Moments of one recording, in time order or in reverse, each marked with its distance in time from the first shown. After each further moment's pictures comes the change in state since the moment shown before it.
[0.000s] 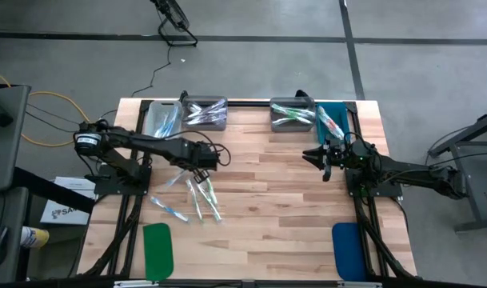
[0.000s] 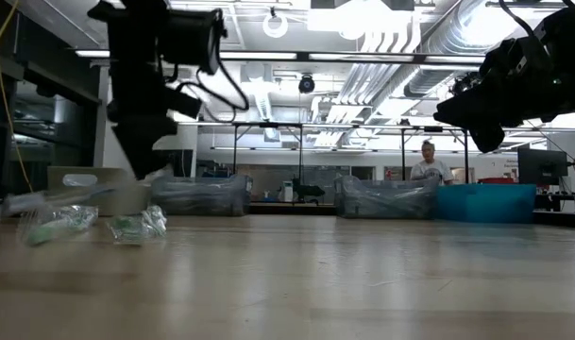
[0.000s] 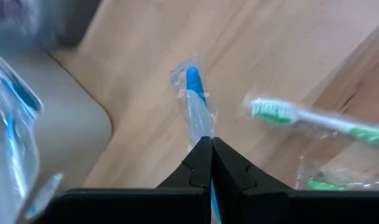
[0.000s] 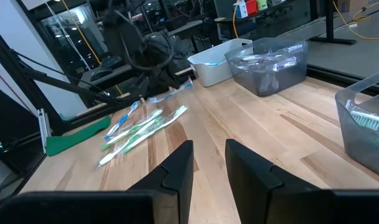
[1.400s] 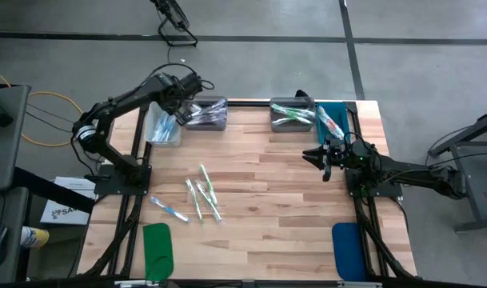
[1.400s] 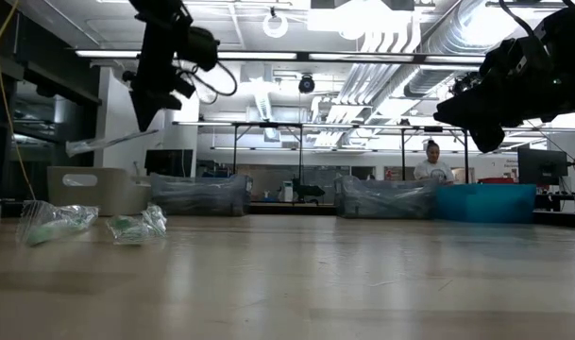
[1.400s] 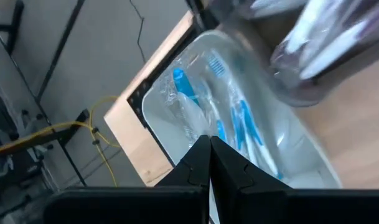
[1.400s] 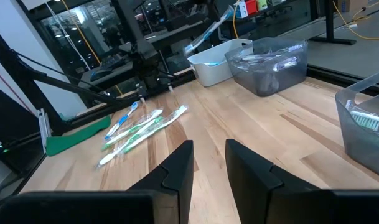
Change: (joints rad) left arm 0.692 -0.001 0.394 -0.305 -0.156 0.536; right arm 0.000 0.000 0.000 0.000 0.000 0.000
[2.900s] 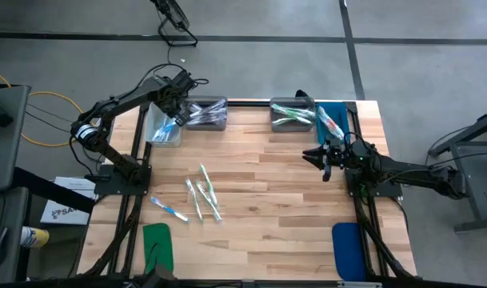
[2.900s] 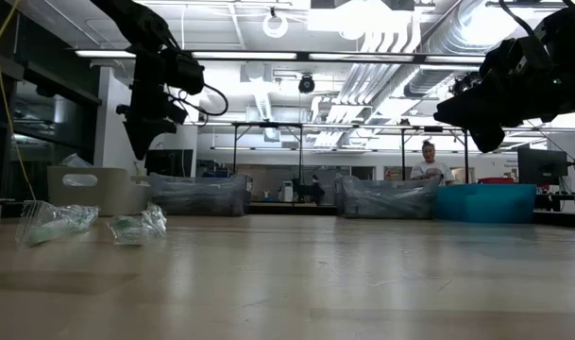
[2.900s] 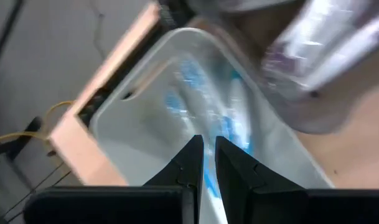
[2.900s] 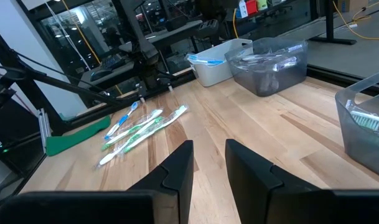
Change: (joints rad) left arm 0.165 -0.001 -0.179 0.260 0.171 0.169; right arm 0.000 0.000 0.000 0.000 0.000 0.000
